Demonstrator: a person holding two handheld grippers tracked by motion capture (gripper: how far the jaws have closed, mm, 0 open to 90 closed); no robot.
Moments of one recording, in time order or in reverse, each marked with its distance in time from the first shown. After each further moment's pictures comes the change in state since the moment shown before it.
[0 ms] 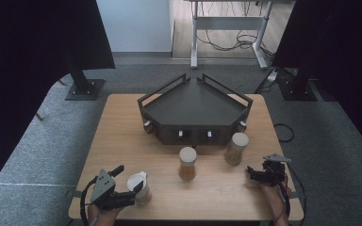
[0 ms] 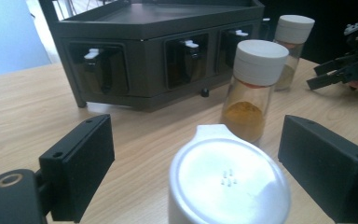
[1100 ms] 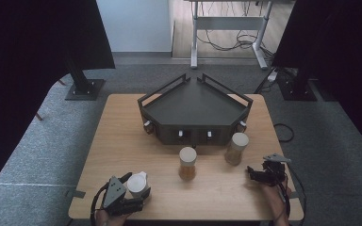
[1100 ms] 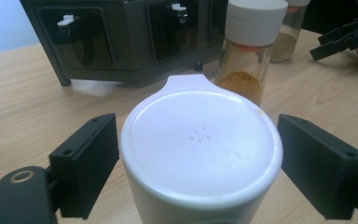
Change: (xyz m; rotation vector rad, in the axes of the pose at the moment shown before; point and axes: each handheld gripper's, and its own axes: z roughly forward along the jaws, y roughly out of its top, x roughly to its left) left arm -0.015 -0.024 0.015 0.071 0.007 0.036; right arm 0.000 0.000 0.000 0.000 0.000 -0.001
